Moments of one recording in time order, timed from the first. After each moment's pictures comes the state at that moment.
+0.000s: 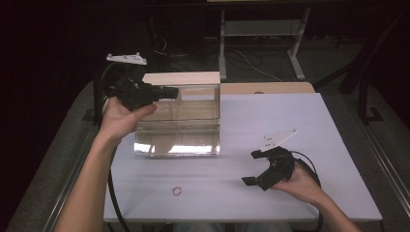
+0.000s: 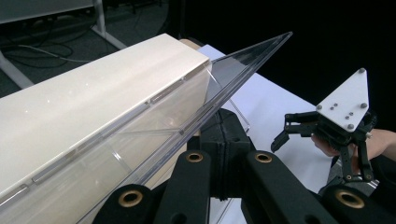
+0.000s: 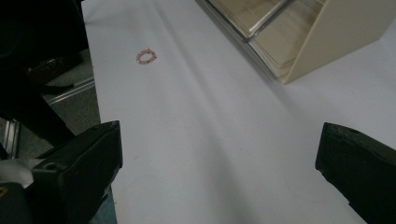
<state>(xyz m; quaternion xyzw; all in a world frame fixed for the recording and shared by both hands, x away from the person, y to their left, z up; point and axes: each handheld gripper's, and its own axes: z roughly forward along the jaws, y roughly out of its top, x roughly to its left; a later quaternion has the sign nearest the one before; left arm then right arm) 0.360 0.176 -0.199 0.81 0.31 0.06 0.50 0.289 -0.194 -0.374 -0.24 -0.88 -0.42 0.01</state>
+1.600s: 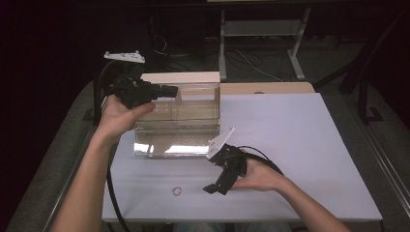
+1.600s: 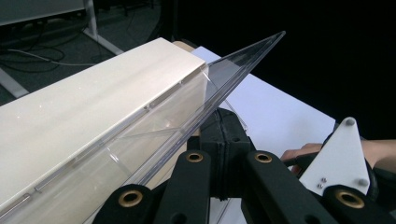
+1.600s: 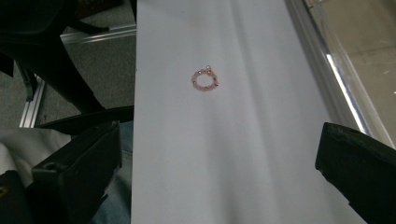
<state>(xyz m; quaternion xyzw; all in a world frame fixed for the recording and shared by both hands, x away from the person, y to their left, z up) 0.364 0.180 -0.198 0.81 0.30 0.05 0.50 0.301 -0.077 -0.365 -0.08 -0.93 -0.35 0.04</state>
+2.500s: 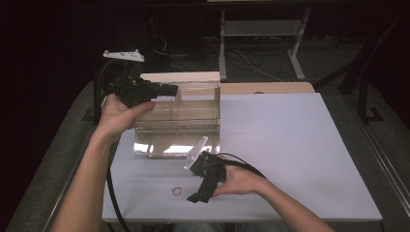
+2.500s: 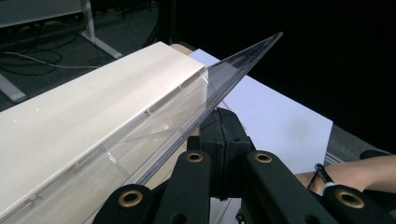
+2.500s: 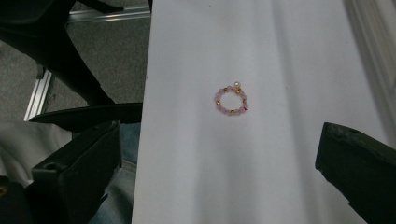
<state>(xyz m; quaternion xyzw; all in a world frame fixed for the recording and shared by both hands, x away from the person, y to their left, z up) 0.367 0.181 -0.197 0.81 0.29 0.05 0.51 0.294 -0.024 -0.388 -0.03 -0.94 -0.32 0.07</state>
